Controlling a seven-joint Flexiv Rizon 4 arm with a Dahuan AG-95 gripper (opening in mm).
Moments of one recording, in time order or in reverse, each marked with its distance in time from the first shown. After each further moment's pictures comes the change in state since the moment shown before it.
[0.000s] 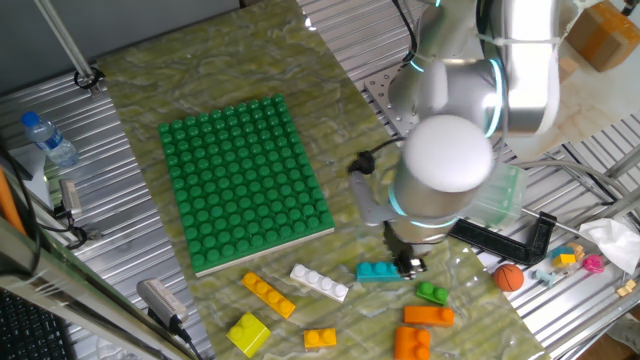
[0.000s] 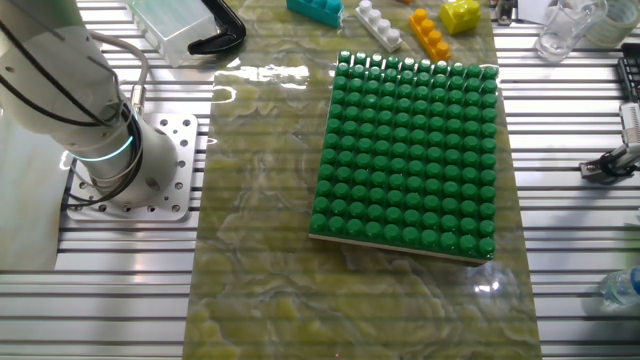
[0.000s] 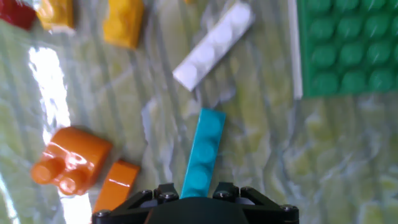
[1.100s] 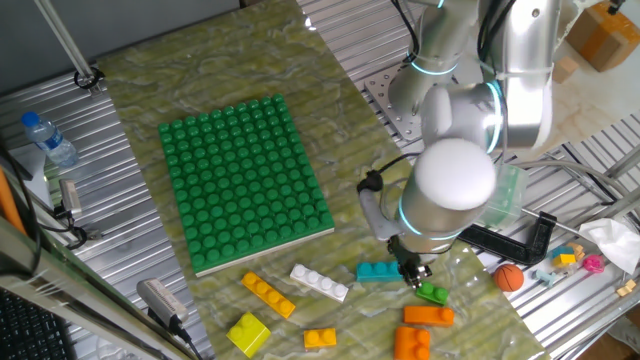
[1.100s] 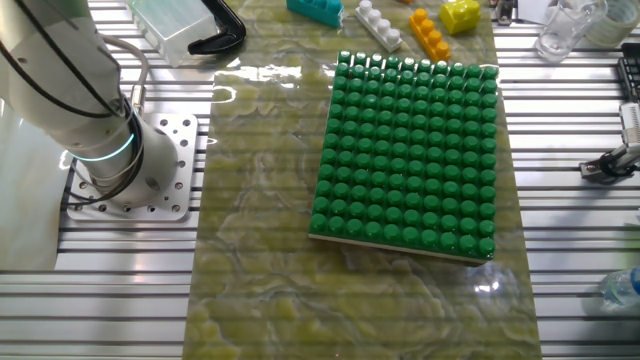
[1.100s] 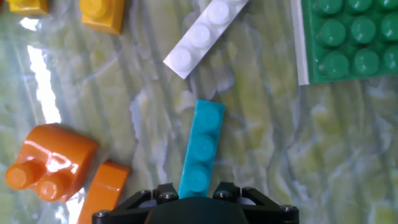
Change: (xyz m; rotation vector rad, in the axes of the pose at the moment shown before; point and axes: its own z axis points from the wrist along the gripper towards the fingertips) arm -0.001 0.002 0.025 0.021 0.008 -0.117
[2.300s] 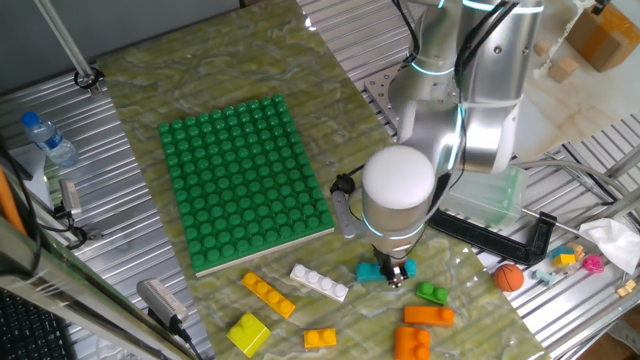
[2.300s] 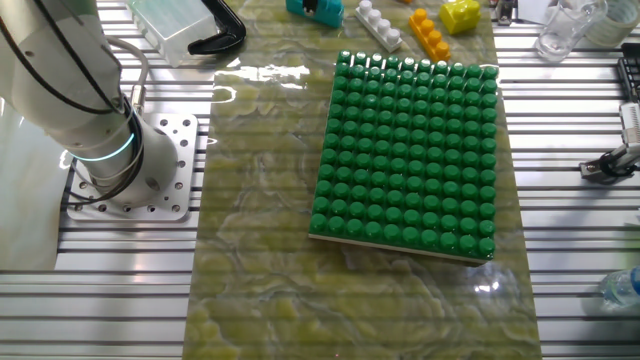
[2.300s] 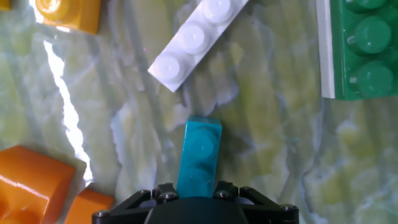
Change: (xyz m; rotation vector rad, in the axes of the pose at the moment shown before) arm -0.019 -0.013 0.057 -0.076 0.066 0.135
